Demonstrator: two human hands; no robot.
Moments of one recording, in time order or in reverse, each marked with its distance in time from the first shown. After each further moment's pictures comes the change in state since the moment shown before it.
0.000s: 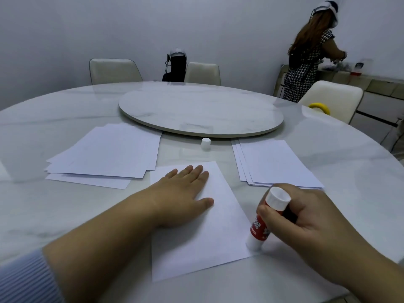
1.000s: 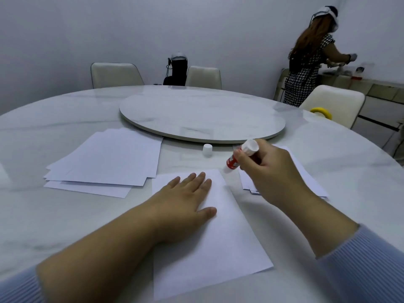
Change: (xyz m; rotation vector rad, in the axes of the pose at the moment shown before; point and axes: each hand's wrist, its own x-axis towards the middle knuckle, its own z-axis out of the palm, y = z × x) left_hand -0.002 0.004 -0.001 -0.014 0.029 0.017; right_hand 0.098 0.026 0.025 0.049 0.256 0.081
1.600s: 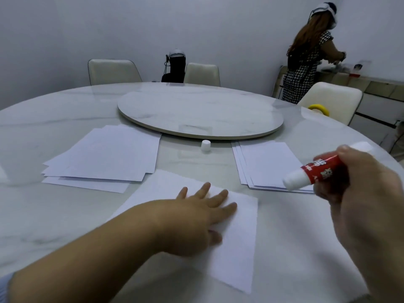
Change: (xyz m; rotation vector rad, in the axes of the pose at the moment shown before) left_hand -0.024 0.031 -0.016 -0.039 -0.247 0.201; right_hand -0.059 -0.008 -0.064 0.622 0.435 0.217
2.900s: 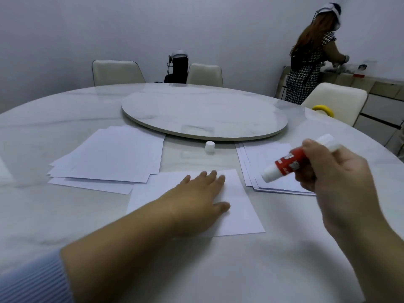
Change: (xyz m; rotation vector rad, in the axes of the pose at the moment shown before) left_hand 0.024 -0.016 0.001 -0.068 0.276 -0.177; right_hand 0.006 0.004 0.025 -0.244 -0.103 -0.063
